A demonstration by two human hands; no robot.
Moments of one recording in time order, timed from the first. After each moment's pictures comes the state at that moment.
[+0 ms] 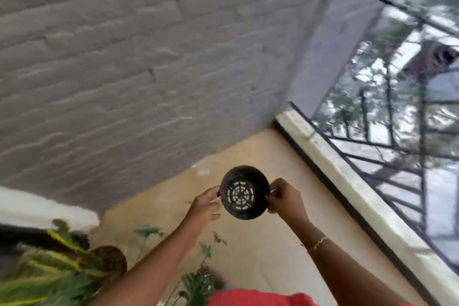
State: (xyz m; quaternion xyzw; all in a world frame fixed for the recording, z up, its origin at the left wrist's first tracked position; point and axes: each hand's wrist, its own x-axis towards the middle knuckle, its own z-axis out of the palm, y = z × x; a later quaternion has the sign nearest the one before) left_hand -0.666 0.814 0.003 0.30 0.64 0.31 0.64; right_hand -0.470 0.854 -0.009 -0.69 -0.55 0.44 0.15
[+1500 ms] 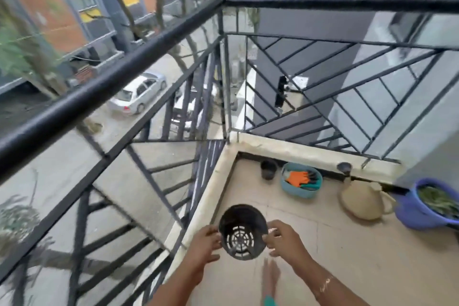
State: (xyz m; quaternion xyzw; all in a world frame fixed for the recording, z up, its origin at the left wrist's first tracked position) left_hand 0.435 0.253 -0.007 0.73 0.04 -0.42 0.54; right_hand 0.329 0.076 -0.010 -0.68 0.40 0.06 0.61
